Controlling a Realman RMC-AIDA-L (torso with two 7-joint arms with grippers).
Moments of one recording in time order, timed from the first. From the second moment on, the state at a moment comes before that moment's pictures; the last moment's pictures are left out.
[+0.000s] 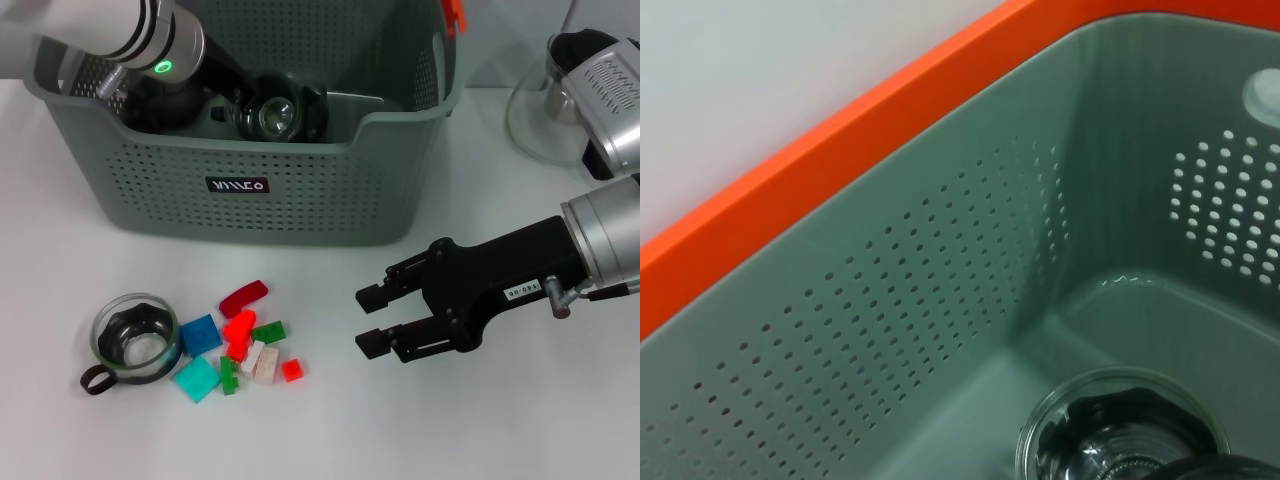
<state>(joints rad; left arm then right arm) -0.96 -2.09 1.06 0.79 2.72 0.93 -2.25 0.70 2.08 -1.10 -0.83 -2.01 -1.69 1.71</state>
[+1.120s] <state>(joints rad) -0.91 -2.07 1.05 0.99 2.73 1.07 -2.26 0.71 2.08 -1.10 -0.83 -2.01 -1.69 1.72</state>
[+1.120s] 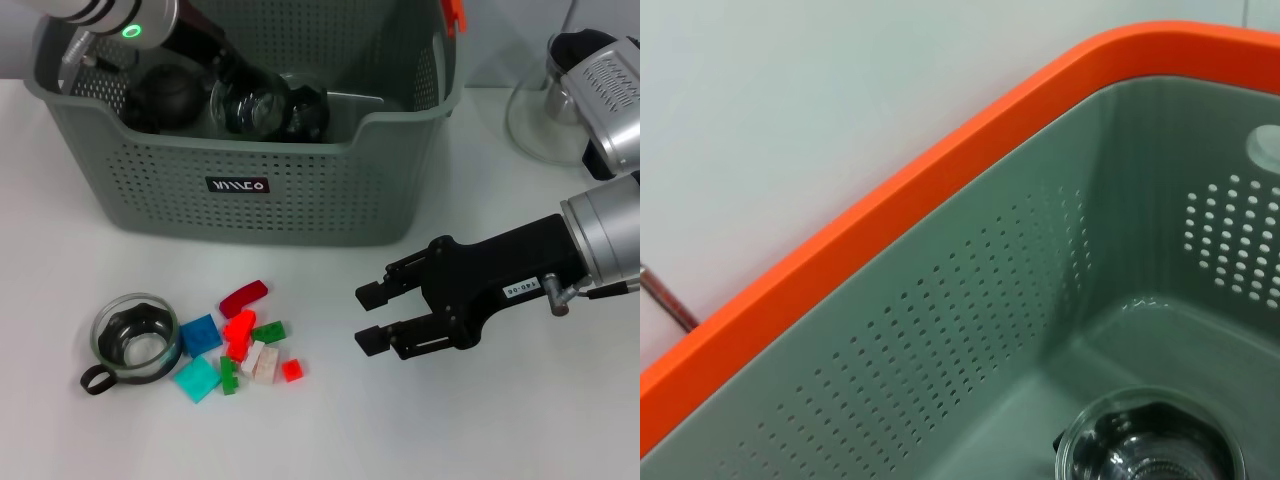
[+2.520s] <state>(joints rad) -0.71 -2.09 0.85 1.64 2.46 1.79 -2.18 0.71 2.07 -1.06 -0.84 -2.00 -1.68 1.70</state>
